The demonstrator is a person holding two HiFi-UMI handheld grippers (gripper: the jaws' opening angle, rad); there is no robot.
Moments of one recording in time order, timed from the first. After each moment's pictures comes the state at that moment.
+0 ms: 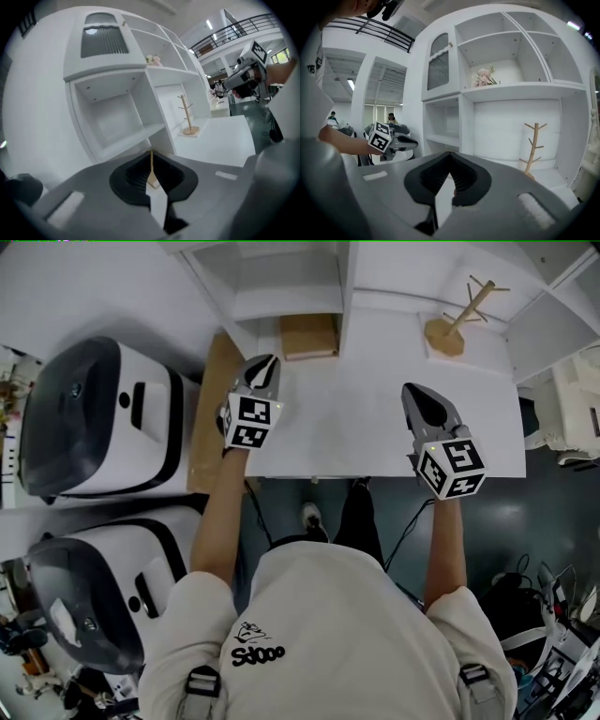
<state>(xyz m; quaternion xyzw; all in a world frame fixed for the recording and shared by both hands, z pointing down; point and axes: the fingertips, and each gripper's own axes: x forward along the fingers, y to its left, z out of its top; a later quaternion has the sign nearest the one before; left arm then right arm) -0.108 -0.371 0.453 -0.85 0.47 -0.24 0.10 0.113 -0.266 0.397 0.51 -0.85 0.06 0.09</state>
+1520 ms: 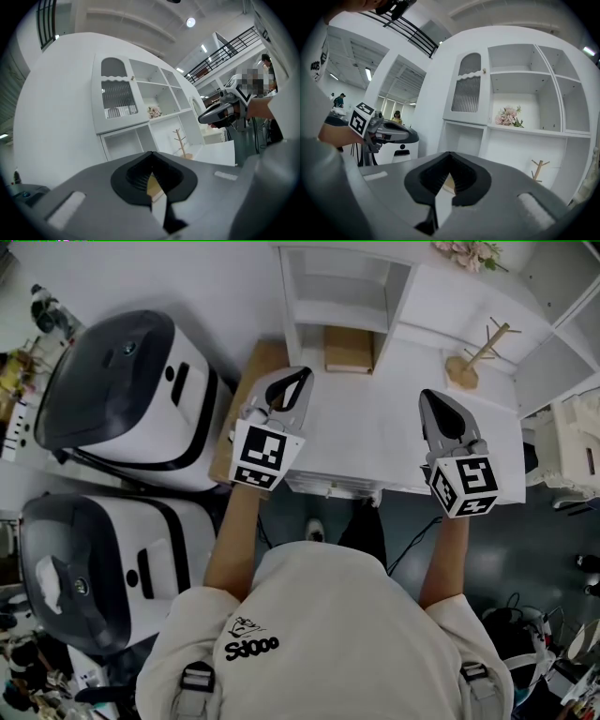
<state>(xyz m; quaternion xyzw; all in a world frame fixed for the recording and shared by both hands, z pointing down) -0.145 -0.227 0.312 -0.87 0.46 -0.10 0.15 0.033 -0.202 0.304 0.50 -0.86 -0.06 0.10</state>
